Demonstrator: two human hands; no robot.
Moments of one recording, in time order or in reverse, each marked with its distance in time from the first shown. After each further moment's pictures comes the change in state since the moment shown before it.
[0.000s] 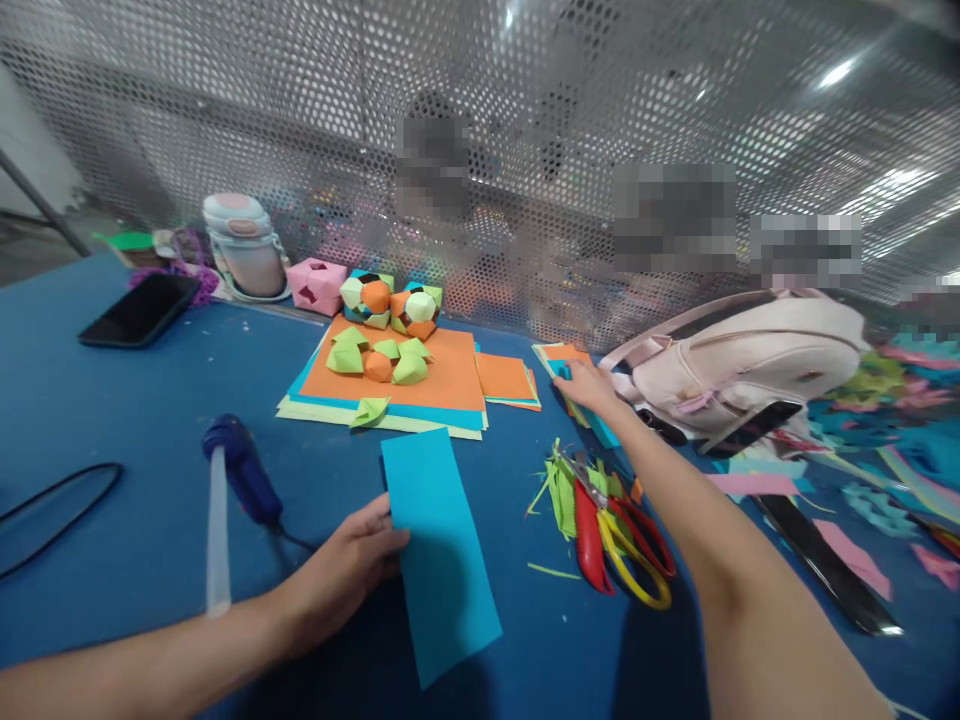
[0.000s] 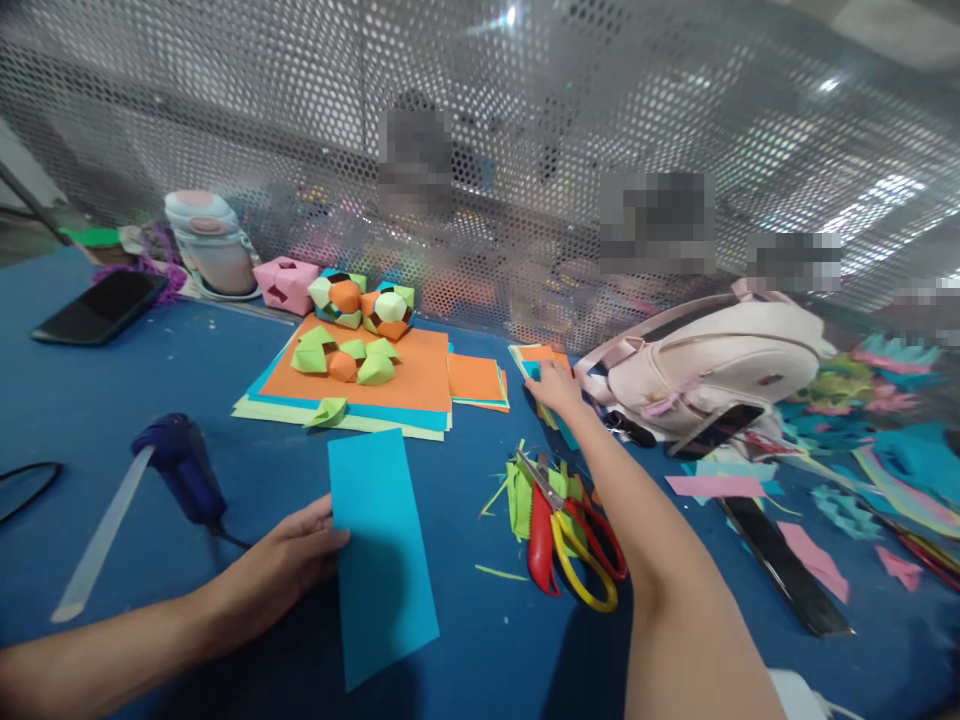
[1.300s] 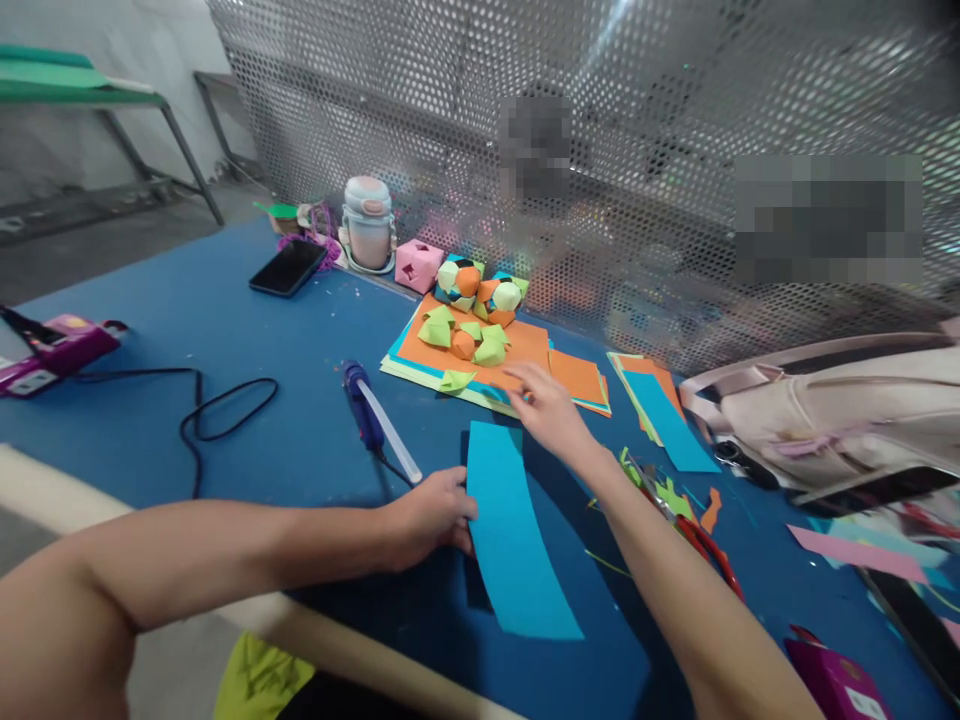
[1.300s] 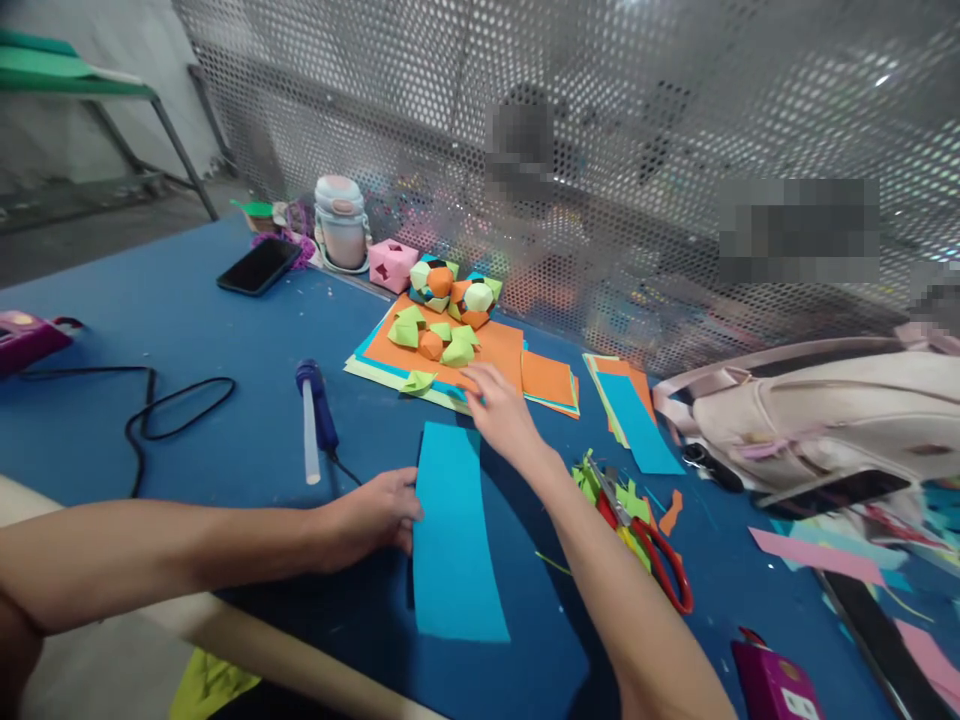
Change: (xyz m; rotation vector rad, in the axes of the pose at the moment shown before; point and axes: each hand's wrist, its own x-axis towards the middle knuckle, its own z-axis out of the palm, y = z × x) left_hand -0.012 0.000 0.007 0.067 0.150 -0.116; right_hand -0.122 -0.194 -0.048 0.710 0.050 -0.625
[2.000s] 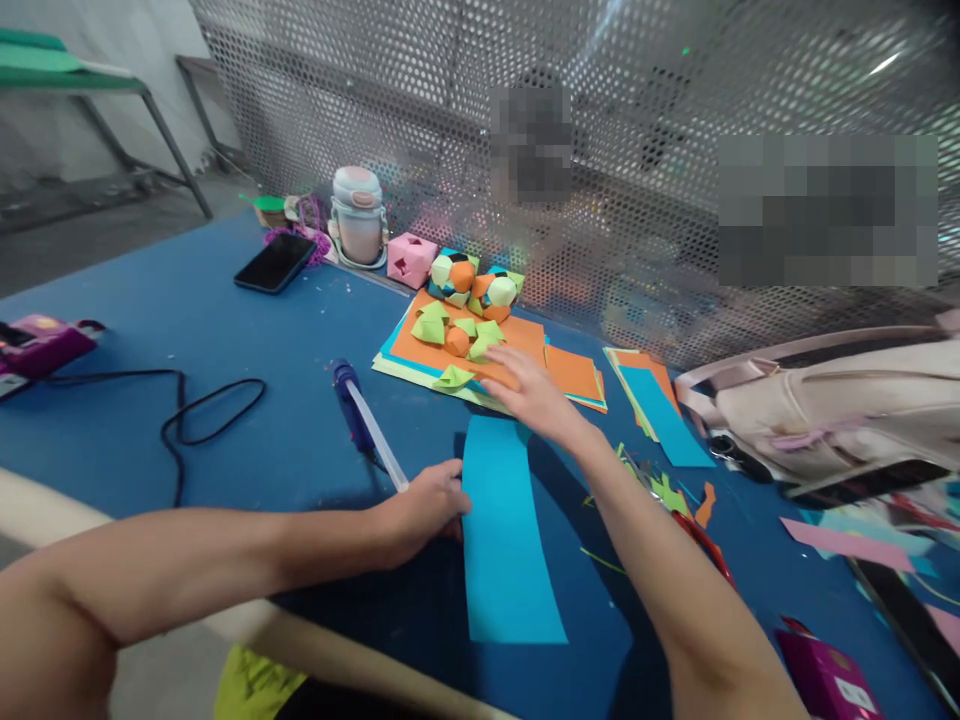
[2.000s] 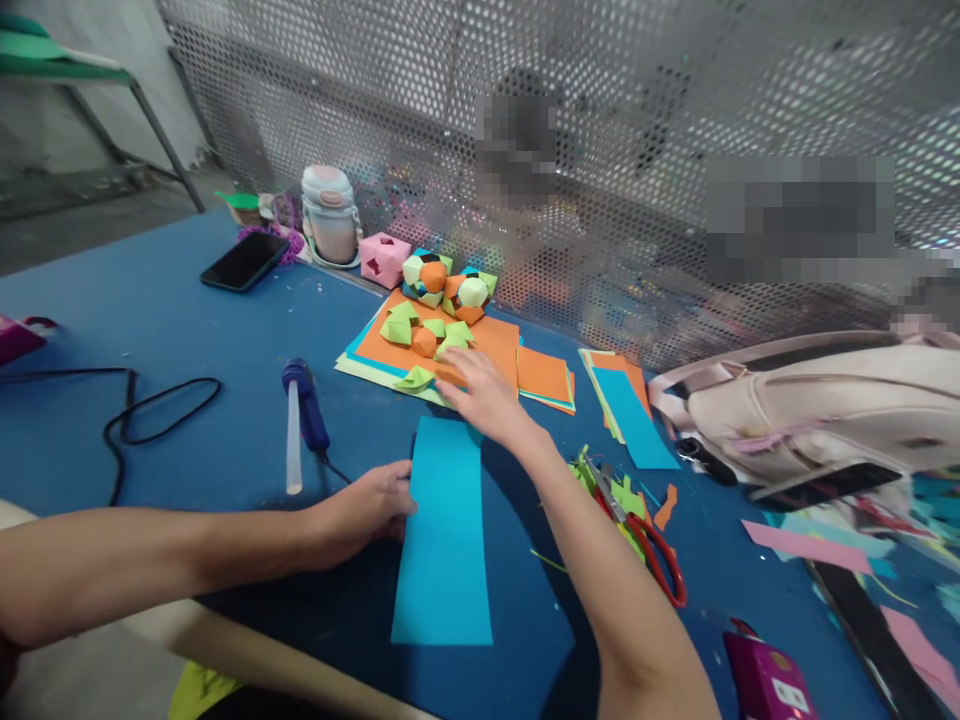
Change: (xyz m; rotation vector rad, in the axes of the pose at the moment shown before) left_hand 0.005 -0.001 -0.004 0.018 0.007 0.081; right_hand 0.020 -0.004 0.000 -0.086 -0.079 -0.184
